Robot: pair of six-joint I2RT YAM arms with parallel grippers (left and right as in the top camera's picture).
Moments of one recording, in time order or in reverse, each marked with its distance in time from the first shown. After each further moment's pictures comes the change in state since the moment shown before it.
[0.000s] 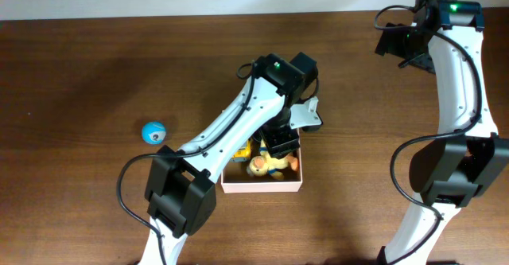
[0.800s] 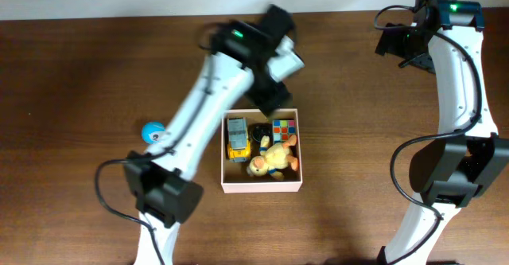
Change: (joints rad) left arm 0.180 0.000 0.312 -0.005 -0.074 -0.286; right arm 0.000 0.000 0.000 0.000 0.000 0.000
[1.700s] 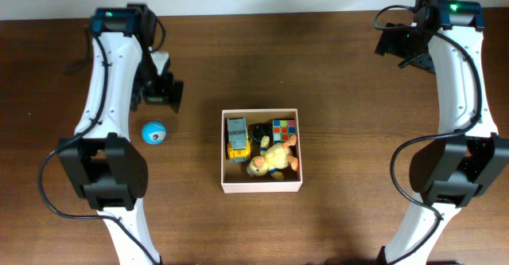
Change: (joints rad) left arm 0.498 -0.006 -0.294 -0.144 -0.071 -0.209; right arm 0.000 0.000 0.000 0.000 0.000 0.000
